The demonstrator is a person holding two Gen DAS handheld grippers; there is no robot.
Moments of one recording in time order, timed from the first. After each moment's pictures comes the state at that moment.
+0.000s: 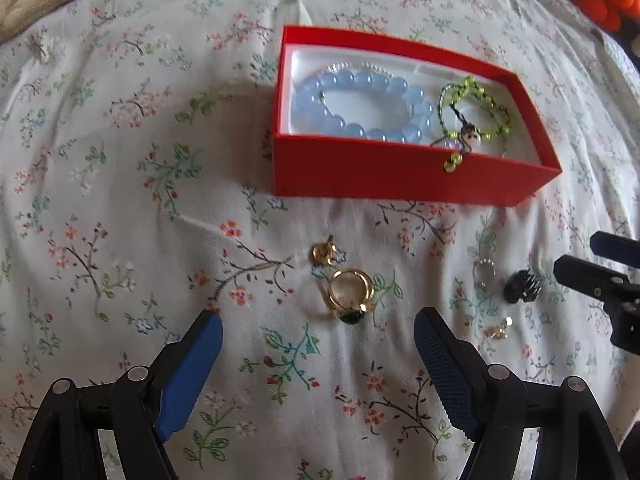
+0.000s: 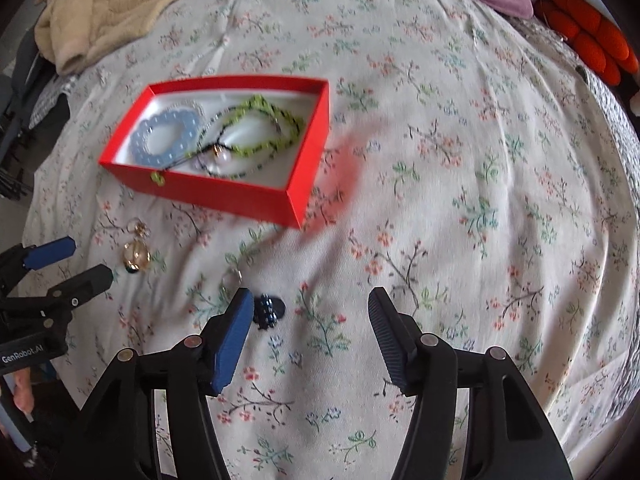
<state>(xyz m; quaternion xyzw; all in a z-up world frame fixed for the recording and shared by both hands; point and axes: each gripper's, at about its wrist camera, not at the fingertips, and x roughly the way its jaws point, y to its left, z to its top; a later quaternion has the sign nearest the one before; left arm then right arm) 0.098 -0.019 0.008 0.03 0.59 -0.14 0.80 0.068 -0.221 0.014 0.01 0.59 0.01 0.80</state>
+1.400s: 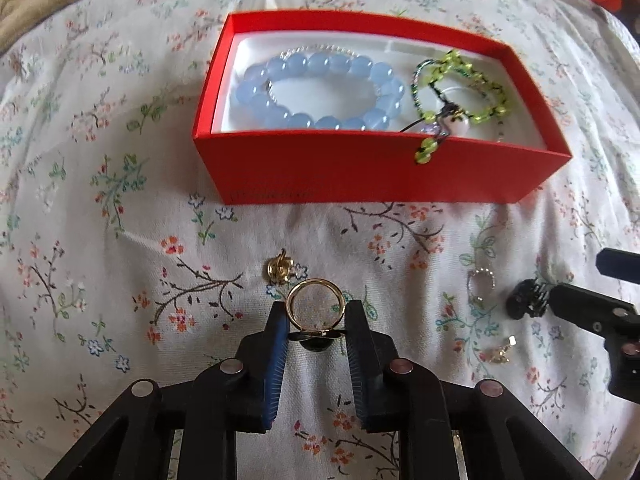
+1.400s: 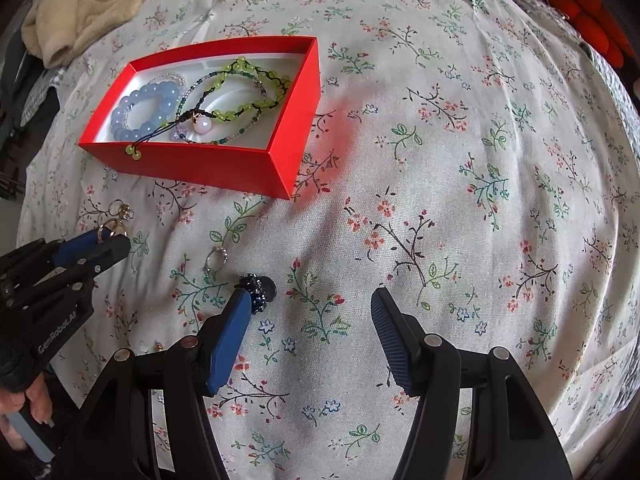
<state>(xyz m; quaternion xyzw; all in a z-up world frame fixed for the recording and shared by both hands) 0.101 -0.063 -0.009 0.06 0.58 -0.13 0.80 0.064 -0.237 -0.001 0.02 0.62 0.01 0.78</state>
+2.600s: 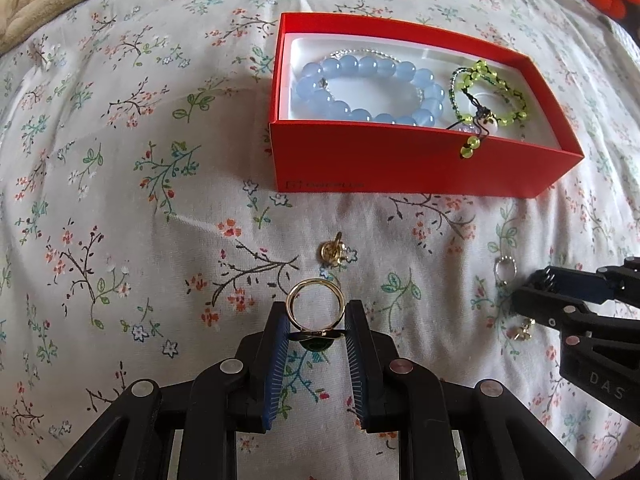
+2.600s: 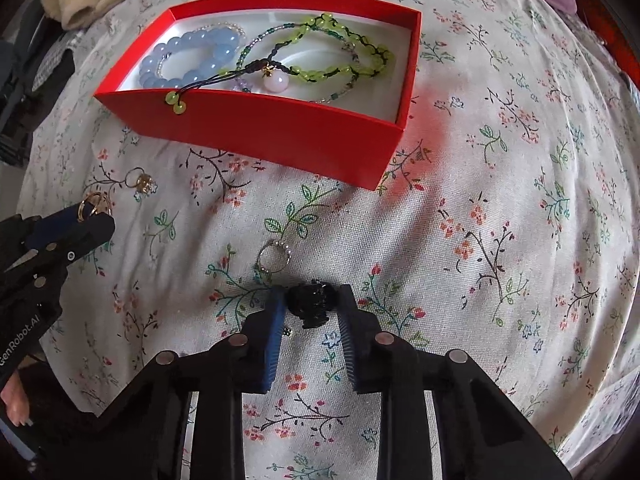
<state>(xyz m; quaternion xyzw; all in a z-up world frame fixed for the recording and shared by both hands) 0.098 -0.029 -0.003 0.05 0.58 -0.13 0.81 0.083 -0.175 -0.032 -0.01 0.64 0.04 0.77</state>
